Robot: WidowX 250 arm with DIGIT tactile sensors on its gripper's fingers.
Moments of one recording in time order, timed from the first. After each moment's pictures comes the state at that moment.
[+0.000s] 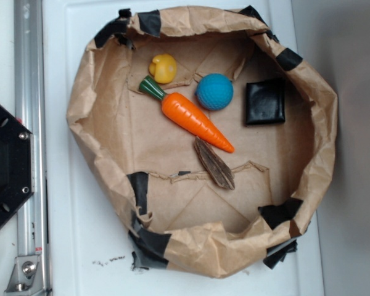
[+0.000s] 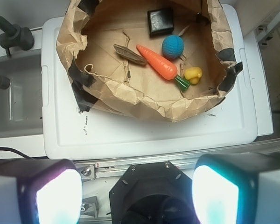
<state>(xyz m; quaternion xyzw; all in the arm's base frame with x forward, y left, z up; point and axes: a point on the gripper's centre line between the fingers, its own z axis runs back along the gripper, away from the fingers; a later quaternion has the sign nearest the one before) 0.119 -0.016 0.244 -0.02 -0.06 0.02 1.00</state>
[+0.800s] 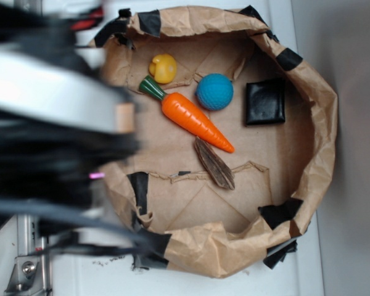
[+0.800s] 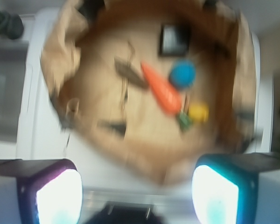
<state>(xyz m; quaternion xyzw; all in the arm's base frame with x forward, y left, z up) 0.215 -0.007 0.207 0.02 -0.05 -0.09 0.99</state>
